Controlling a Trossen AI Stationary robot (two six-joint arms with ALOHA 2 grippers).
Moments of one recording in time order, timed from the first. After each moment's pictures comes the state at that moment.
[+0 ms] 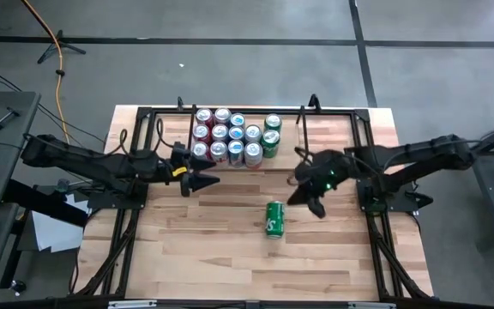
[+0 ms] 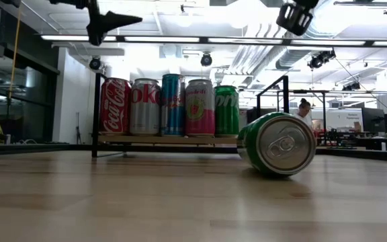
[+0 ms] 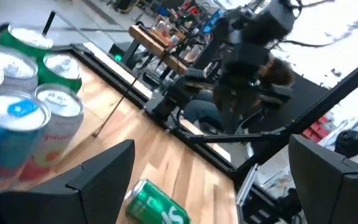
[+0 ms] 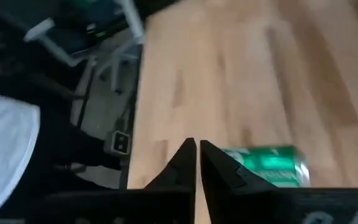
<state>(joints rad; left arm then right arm) -0.16 0.87 0.56 0.25 -0.28 -0.67 0.11 1.16 1.01 -0.47 -0.26 0.46</state>
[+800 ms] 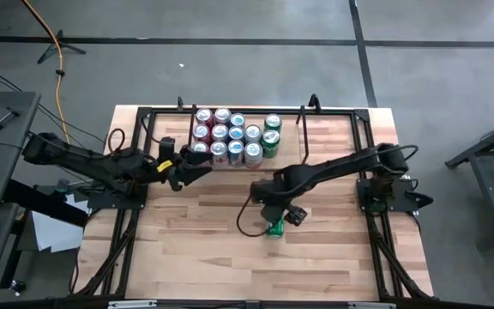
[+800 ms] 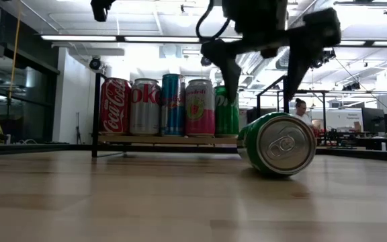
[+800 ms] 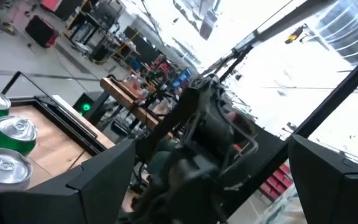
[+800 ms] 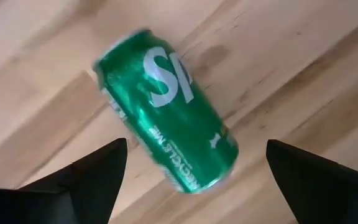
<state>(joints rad) -0.21 0.87 0.56 0.53 -0.38 -0.66 0.16 1.86 1.52 -1.01 -0.11 -0.72</state>
